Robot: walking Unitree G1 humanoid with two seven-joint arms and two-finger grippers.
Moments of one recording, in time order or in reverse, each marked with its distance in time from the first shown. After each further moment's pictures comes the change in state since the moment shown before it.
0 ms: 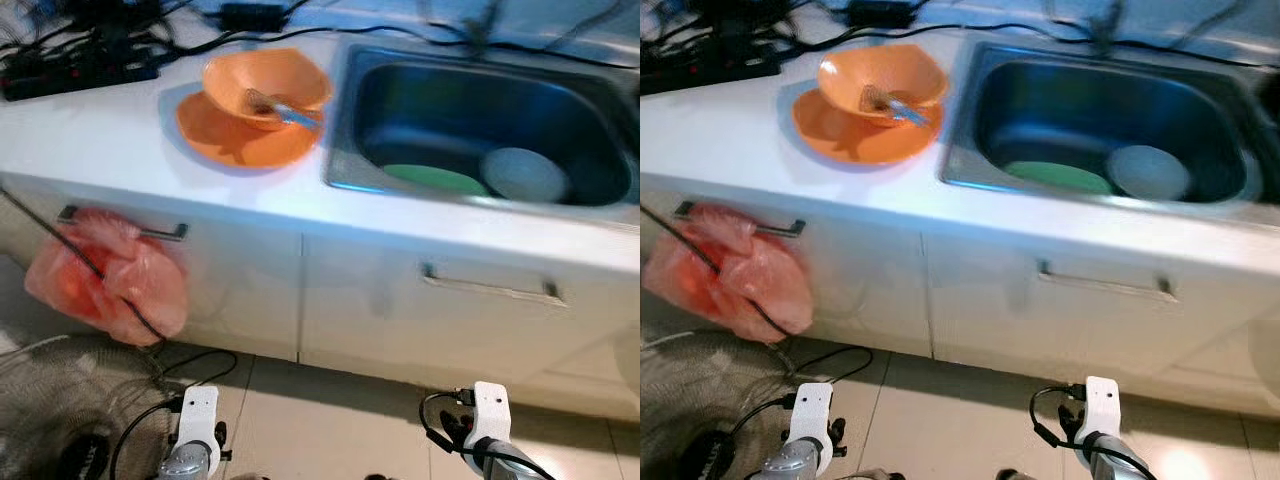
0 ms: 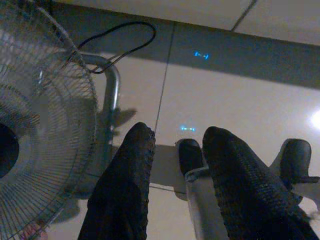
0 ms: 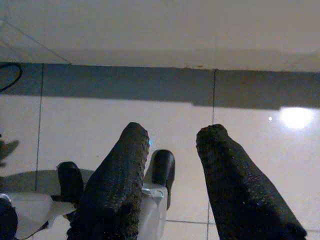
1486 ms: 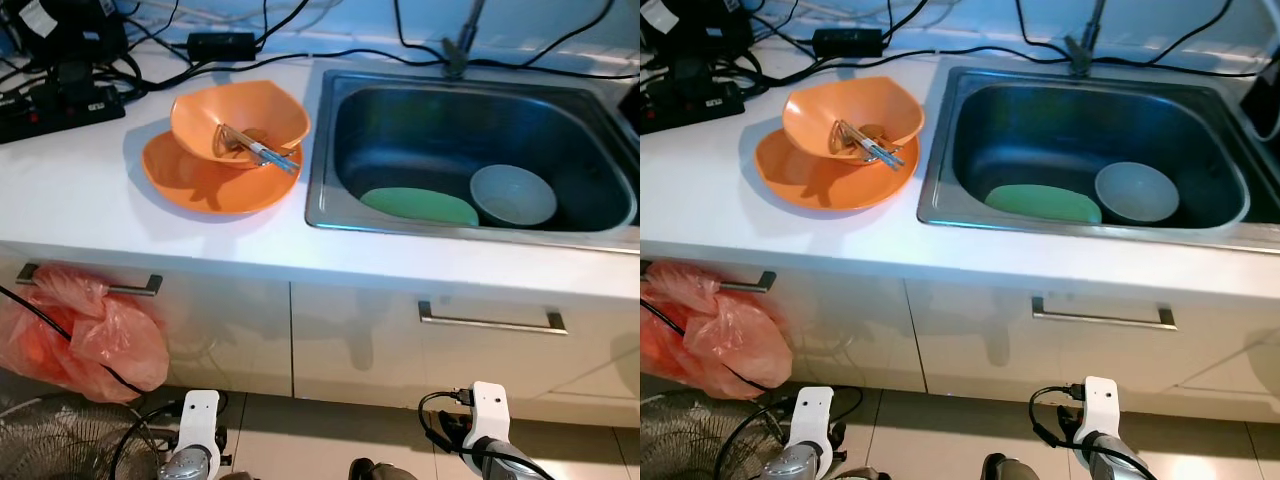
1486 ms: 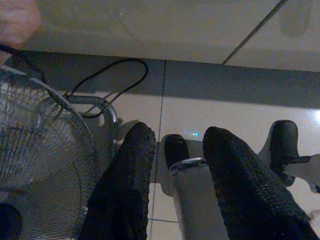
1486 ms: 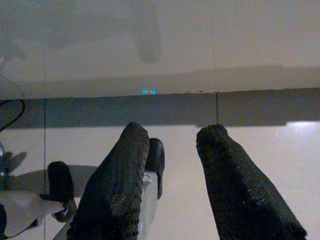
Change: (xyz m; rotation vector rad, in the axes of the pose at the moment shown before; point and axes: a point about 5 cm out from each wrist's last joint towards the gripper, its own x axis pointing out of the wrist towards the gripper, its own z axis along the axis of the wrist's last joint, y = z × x) left arm -0.001 -0.002 -0.004 0.026 0.005 -0.016; right arm 0.000 0.001 -0.001 0.001 0.004 0.005
